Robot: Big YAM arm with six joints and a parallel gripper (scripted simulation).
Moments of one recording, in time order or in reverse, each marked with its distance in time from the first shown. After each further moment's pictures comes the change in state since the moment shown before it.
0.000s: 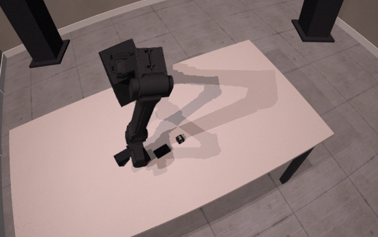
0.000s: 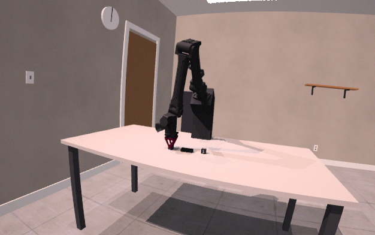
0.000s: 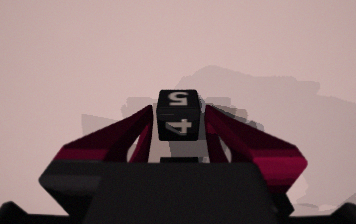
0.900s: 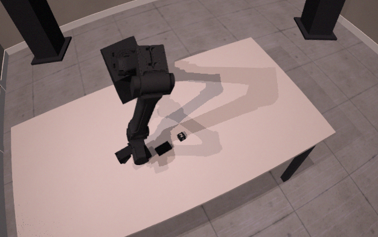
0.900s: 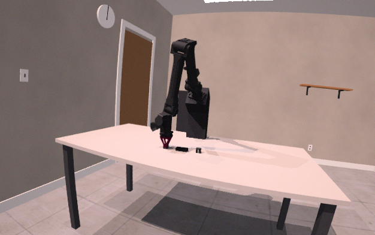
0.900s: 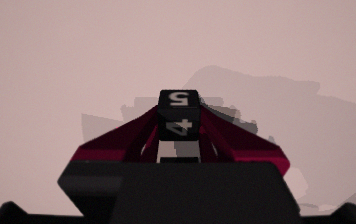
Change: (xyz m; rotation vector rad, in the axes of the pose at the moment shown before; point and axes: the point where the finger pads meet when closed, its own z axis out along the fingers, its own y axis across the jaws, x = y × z) arm 0.000 0.000 0.000 0.000 0.000 0.000
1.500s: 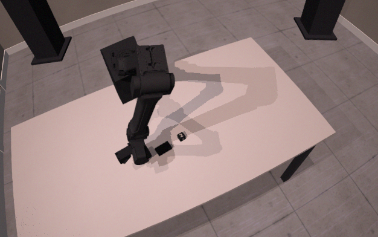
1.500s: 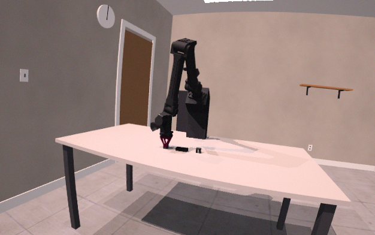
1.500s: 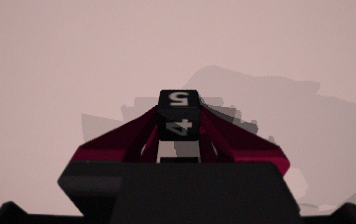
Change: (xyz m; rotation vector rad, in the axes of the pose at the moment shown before) arm 0.000 0.000 0.000 0.000 0.000 0.000
